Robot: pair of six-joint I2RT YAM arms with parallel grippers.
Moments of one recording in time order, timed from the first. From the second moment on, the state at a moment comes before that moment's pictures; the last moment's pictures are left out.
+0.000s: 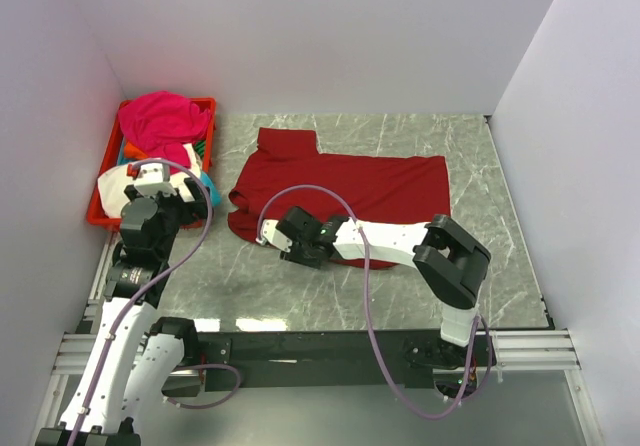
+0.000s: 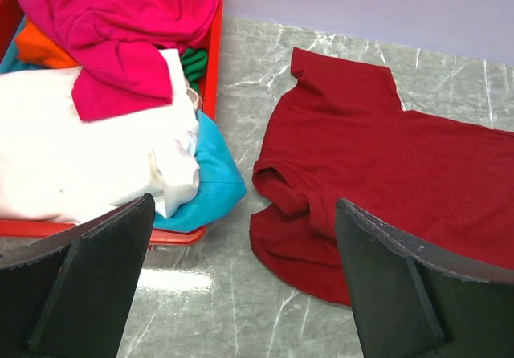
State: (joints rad) left arm -0.10 0.63 0.67 -0.22 -0.11 -0.20; right arm 1.03 1.83 1.21 -0.46 0.15 -0.38
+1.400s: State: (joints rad) left arm -0.10 0.54 0.67 -0.22 -0.20 -0.20; right arm 1.33 2.00 1.78 -0.74 -0.56 -0.34
